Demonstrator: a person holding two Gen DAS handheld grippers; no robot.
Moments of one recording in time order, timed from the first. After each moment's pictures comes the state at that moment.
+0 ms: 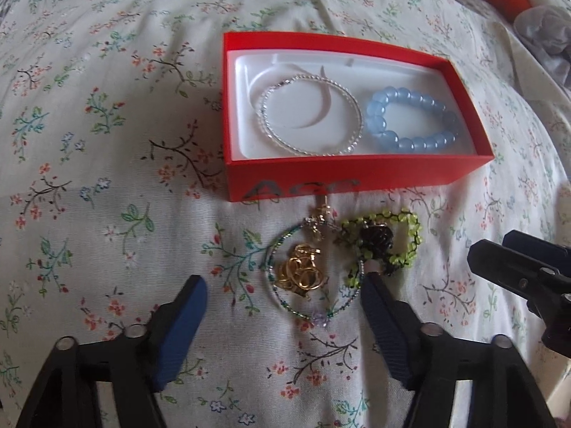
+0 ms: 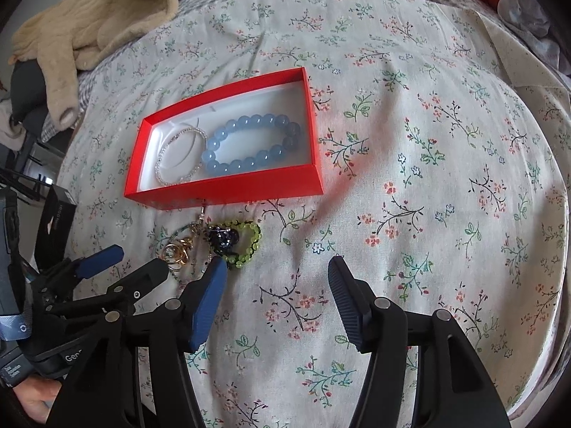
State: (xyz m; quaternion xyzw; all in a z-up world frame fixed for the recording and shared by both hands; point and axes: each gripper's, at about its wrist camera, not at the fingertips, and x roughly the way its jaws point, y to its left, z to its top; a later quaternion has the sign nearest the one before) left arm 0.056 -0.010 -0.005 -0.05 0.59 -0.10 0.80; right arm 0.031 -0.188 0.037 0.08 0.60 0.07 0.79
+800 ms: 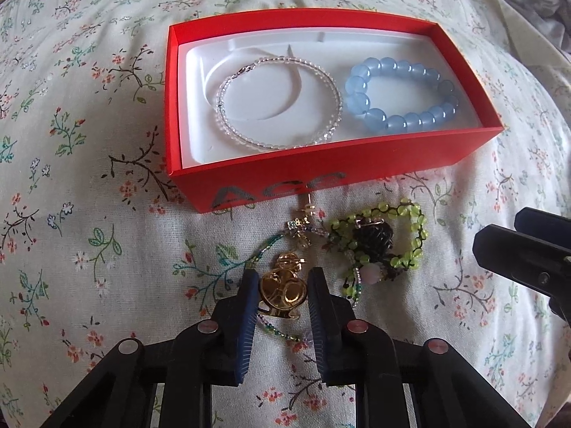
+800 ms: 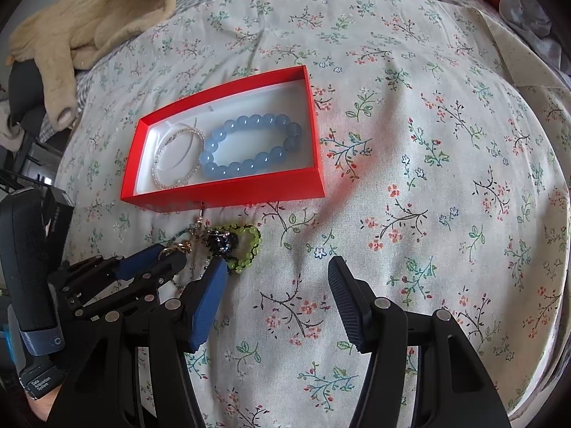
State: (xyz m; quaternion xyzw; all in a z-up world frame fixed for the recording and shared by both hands) left arm 0.069 -0.037 -0.022 0.00 0.60 -0.12 0.79; right arm 0.038 -0.185 0.033 0.08 0.61 0.07 0.79
